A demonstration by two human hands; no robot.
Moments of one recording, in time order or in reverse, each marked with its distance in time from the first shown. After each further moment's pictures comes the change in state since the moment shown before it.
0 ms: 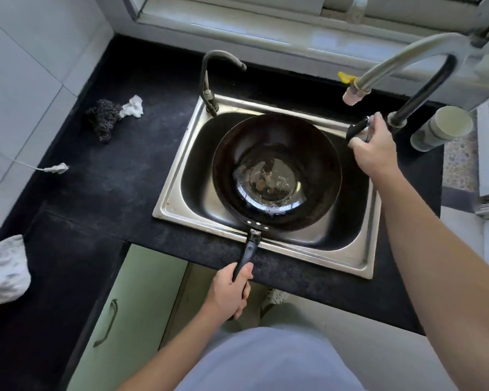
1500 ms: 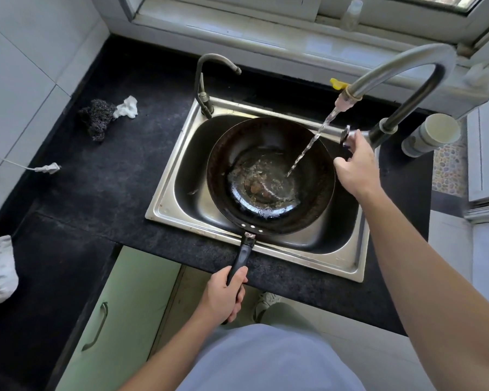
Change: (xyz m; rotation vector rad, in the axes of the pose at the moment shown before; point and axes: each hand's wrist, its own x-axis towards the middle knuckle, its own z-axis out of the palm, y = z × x) left_hand -0.002 0.003 0.006 -0.056 -0.012 -0.020; right_hand -0.014 0.014 0.010 -0.086 -0.042 -0.043
